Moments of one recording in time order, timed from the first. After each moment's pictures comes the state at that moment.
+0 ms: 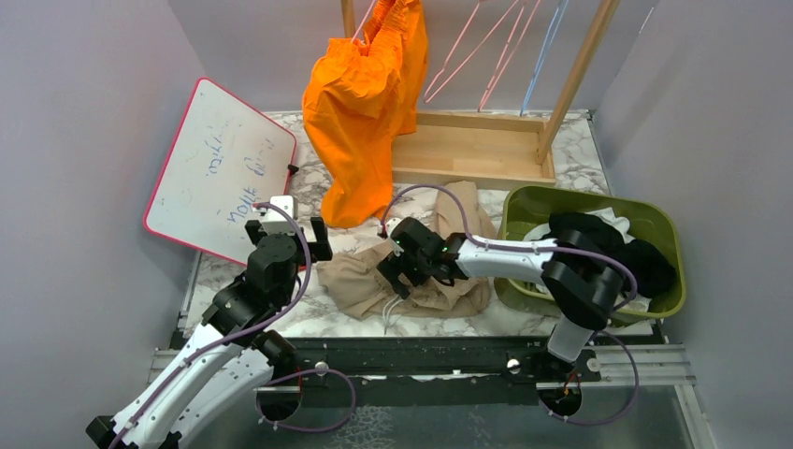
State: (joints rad) left arm -0.66 0.53 0.65 -0.46 -0.59 -0.30; right arm 0.99 1.69 1.00 -0.26 0.07 0.12
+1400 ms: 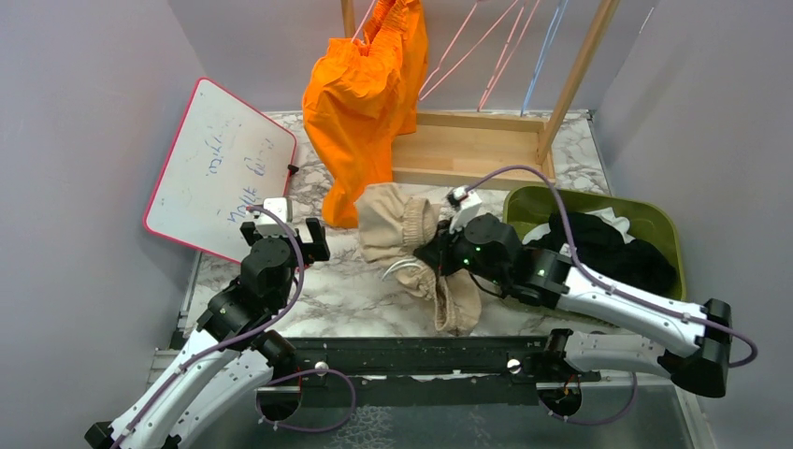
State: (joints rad) left arm -0.66 0.49 0.65 -0.46 -0.59 -0.30; right arm 1.06 1.10 0.89 -0.21 0.17 0.50
